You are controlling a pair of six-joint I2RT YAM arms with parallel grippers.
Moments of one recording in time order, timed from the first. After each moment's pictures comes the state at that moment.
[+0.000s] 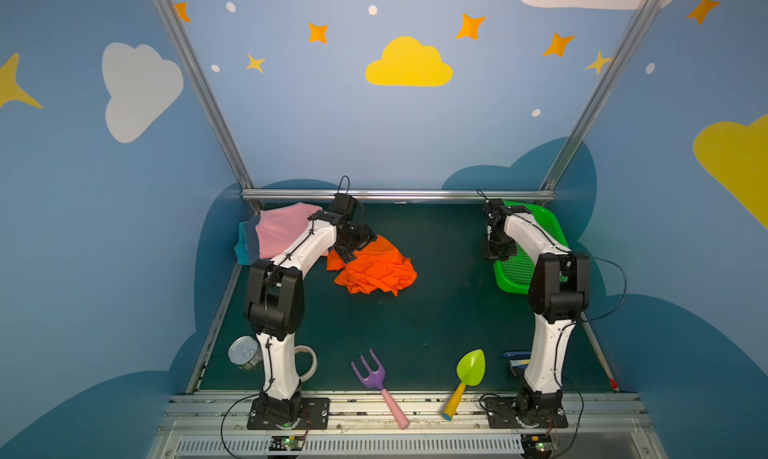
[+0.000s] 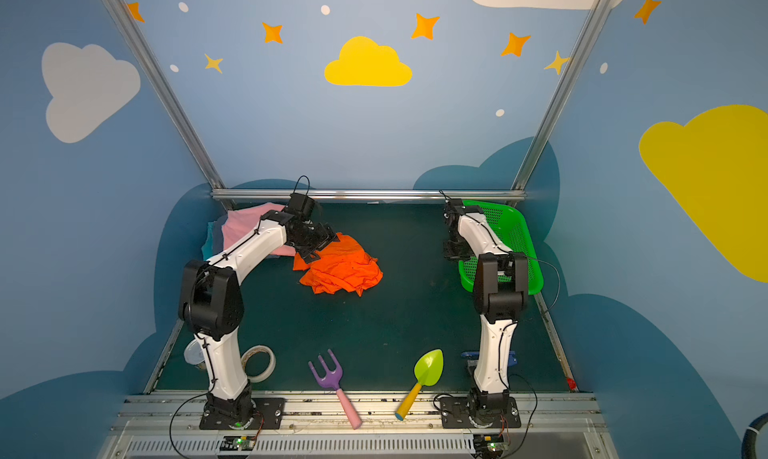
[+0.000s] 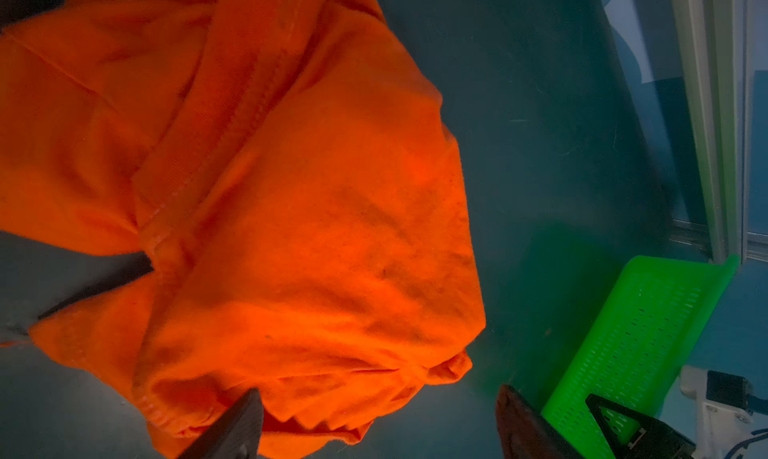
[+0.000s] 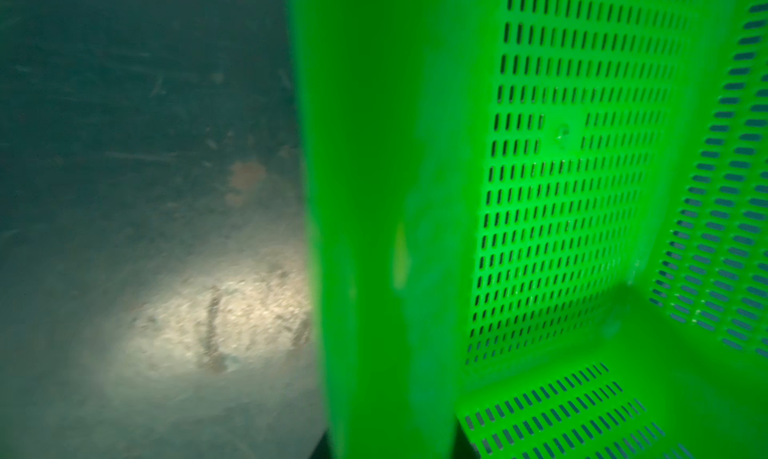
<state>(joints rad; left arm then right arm) -0.28 1.96 1.66 -0.79 0.26 -0.90 0.15 2.10 1.78 -1.13 0.25 0.11</state>
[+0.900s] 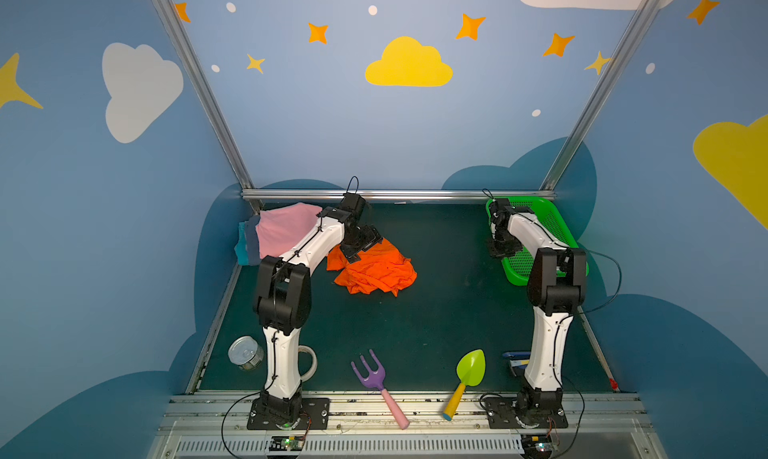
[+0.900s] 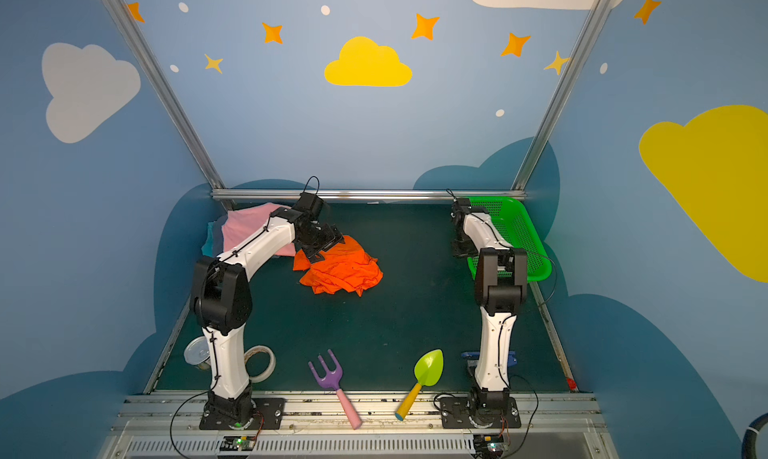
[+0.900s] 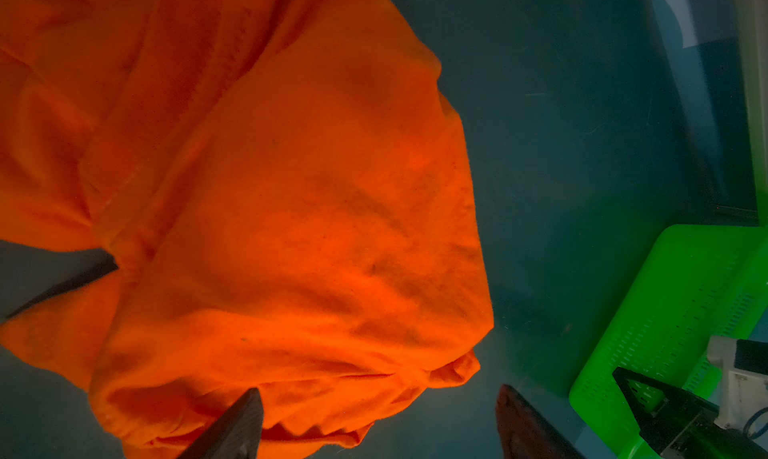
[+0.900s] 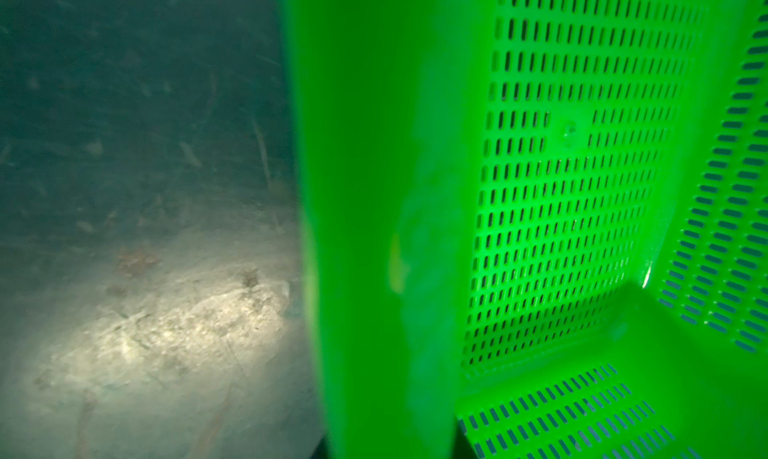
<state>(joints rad) -0.31 2.03 1.75 -0.86 0.24 -0.89 0.09 2.20 1.85 -1.06 0.29 -0.03</state>
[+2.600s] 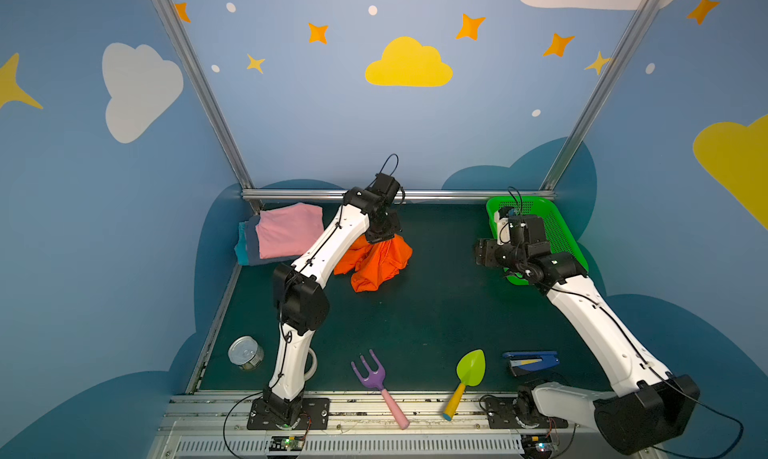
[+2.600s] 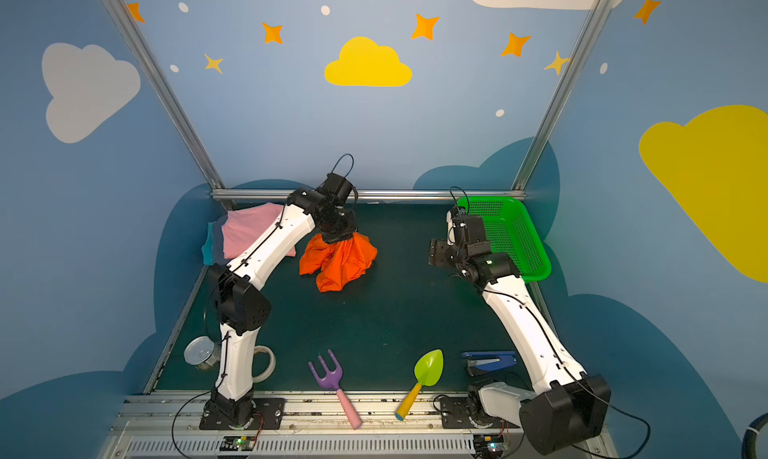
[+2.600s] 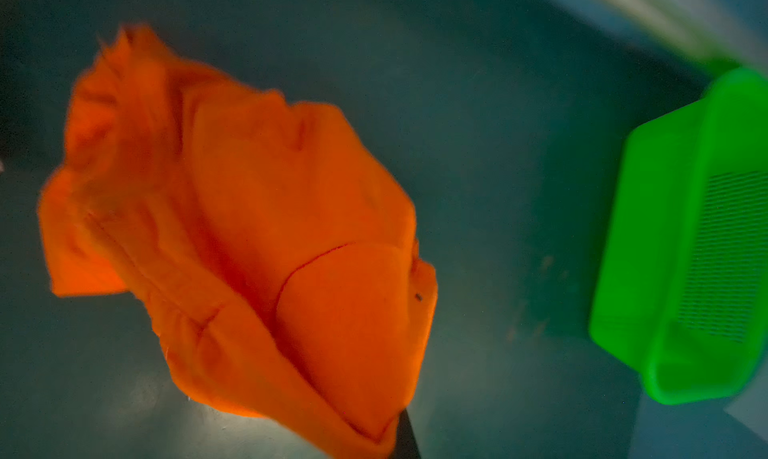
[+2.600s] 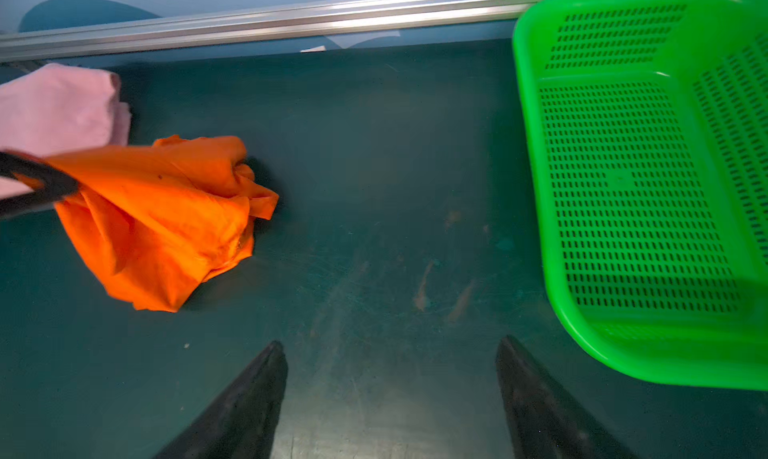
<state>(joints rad) -0.50 2.11 2.30 -1.23 0.04 -0.74 0.35 1.23 1.21 -0.69 0.03 0.23</state>
